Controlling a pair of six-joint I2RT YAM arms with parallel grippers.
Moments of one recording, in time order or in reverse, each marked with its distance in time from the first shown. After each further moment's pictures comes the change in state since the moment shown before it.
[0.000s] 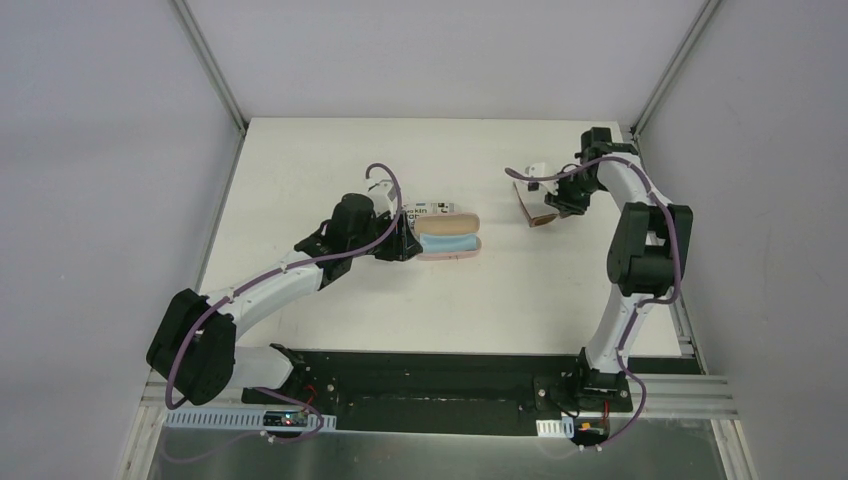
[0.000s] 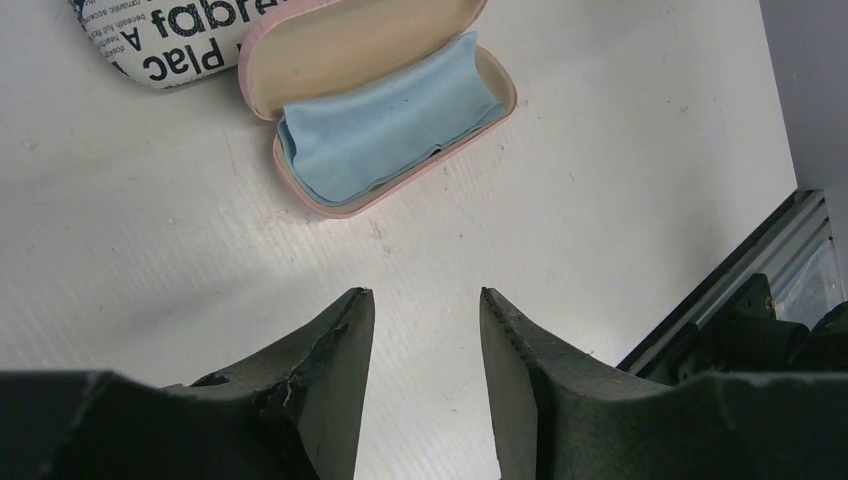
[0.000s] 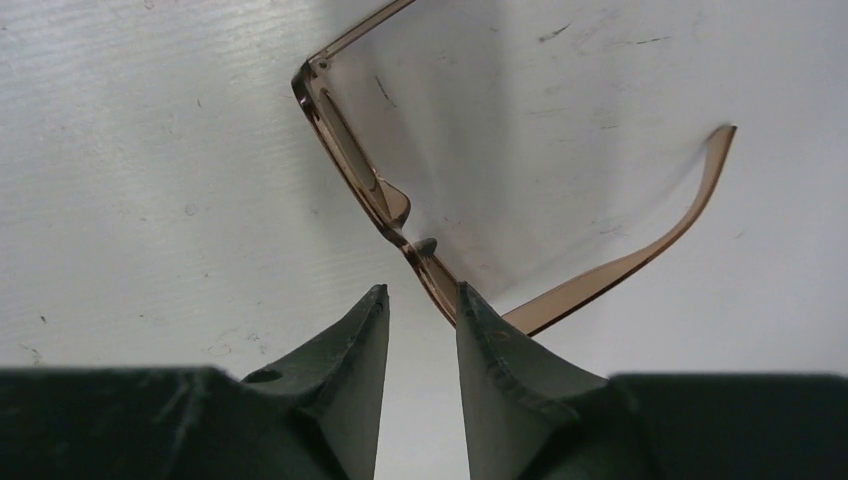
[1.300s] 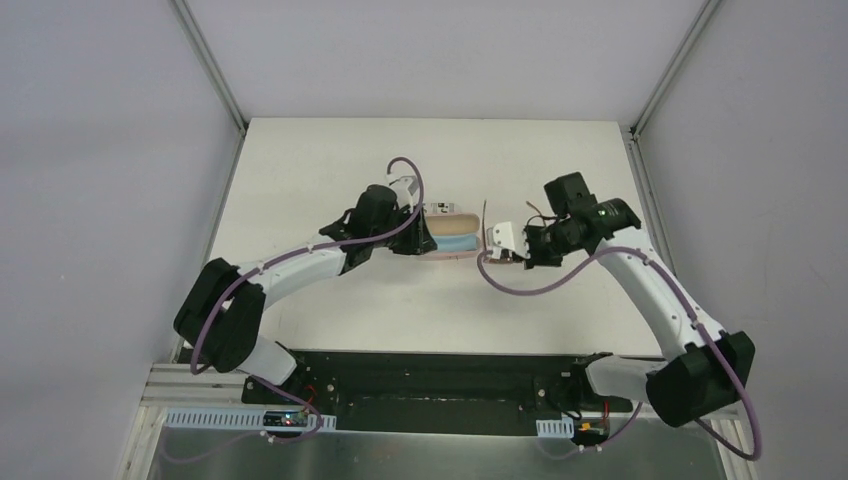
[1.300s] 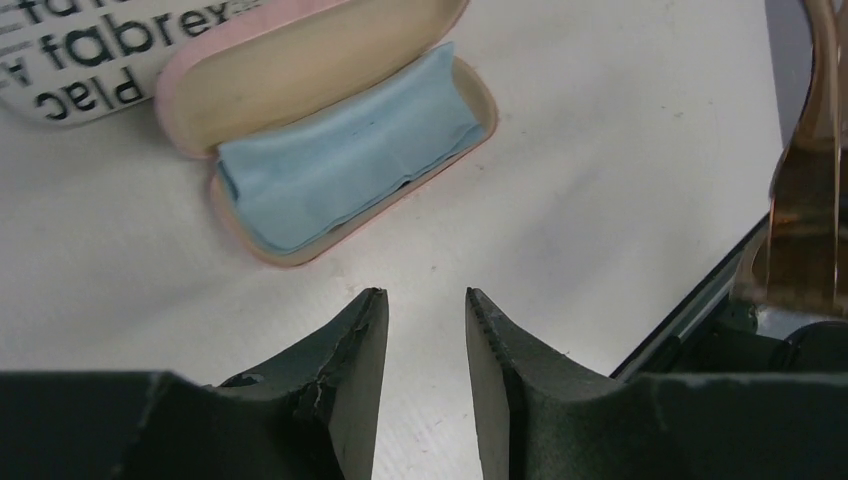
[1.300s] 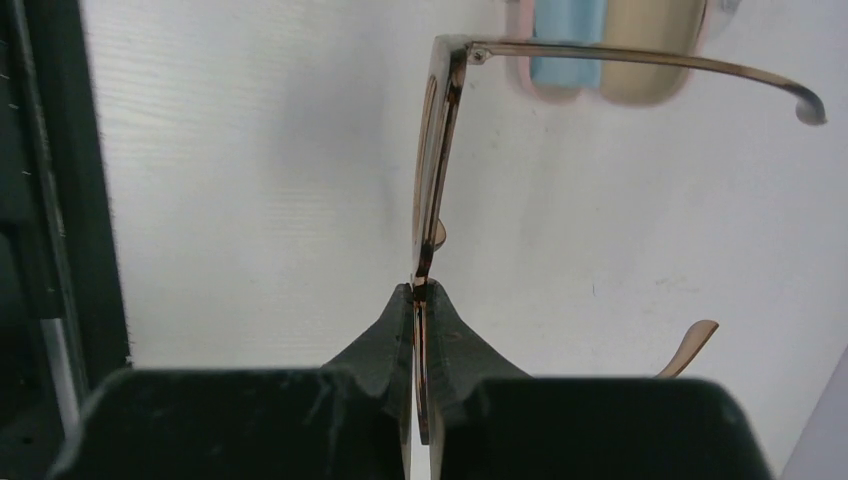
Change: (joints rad) left arm -0.027 0.154 0.088 0.003 0.006 -0.043; right arm 0.348 -0.671 -0.417 -0.150 -0.101 0.109
